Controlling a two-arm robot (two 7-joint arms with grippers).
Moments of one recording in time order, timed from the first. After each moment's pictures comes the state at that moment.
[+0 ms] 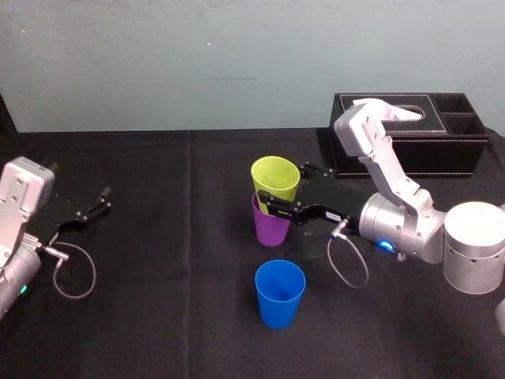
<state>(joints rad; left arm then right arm) -0.20 0.60 0.45 -1.41 -0.25 -0.12 0.03 0.37 0.43 -0.46 -1.47 0.27 0.20 0.47</state>
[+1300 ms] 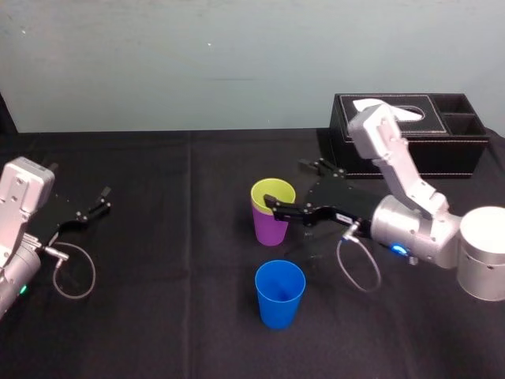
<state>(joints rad) -0.20 0.60 0.45 -1.41 -0.25 -0.12 0.03 0.33 0.46 -0.44 -1.52 0.28 0.19 0.47</state>
